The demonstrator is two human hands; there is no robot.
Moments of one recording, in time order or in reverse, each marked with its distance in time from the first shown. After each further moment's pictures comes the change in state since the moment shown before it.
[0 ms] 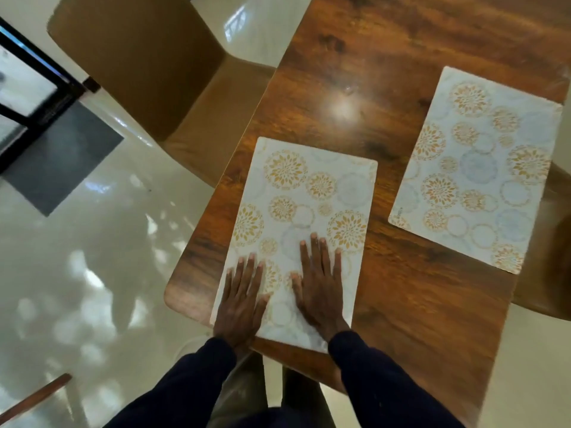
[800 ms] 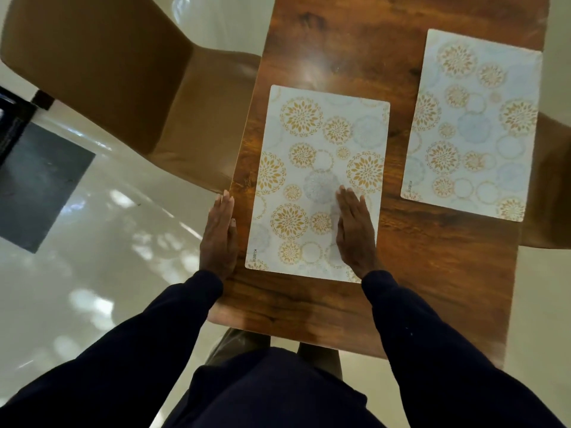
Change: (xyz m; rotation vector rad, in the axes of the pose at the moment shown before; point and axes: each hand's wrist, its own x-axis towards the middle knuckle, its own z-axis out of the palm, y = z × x) left_hand 0.135 -0.117 -0.081 -0.328 0.029 -0.059; right_hand 0.079 0.016 -0.022 0.274 0.224 0.212
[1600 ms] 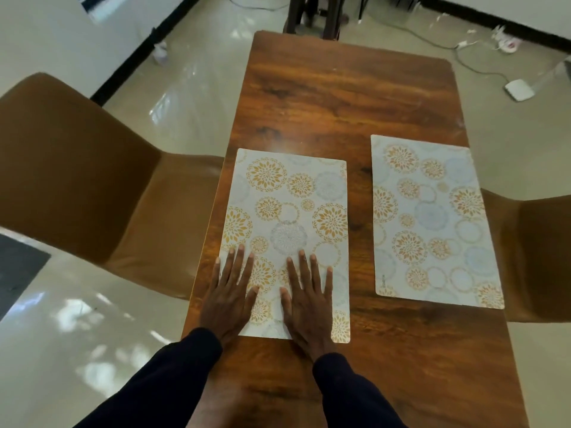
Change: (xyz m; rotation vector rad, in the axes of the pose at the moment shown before) left_hand 0.137 0.037 0.072 0.498 -0.131 0.383; right_hand 0.081 -0.016 0.039 -0.290 -0.002 0.097
